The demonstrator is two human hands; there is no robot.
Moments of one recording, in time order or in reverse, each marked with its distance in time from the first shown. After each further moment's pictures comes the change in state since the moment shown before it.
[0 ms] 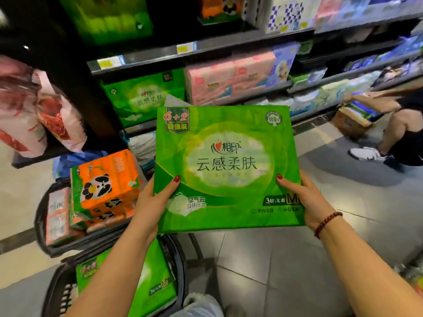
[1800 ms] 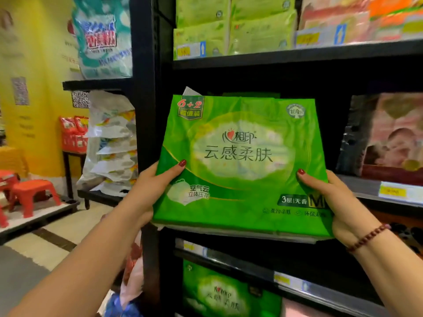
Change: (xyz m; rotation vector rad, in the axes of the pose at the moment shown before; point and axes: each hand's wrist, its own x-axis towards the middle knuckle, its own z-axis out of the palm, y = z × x) left_hand 0.258 0.424 0.048 -0.061 0.606 0.751; right_hand 0.408 -0.460 0.301 -0.074 -0.866 -0.522
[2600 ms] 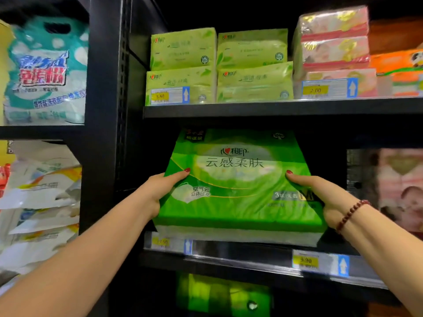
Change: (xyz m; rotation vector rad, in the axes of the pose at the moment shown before) left_hand 0.256 0.039 0.041 0.026 -0.173 -0.041; right_hand 0.195 -0.059 0.037 -0.157 0.301 -0.091
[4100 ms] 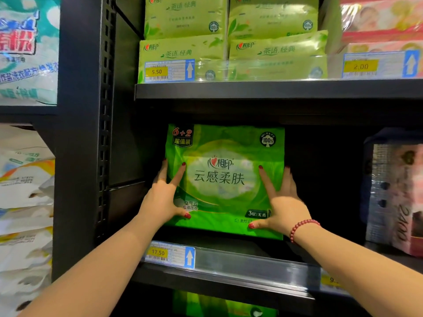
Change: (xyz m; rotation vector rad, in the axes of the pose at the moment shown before) left_hand 0.101 -0.078 -0.025 1.330 0.160 0.537; right_hand 0.081 0.086 0.064 -1.399 -0.062 -0.463
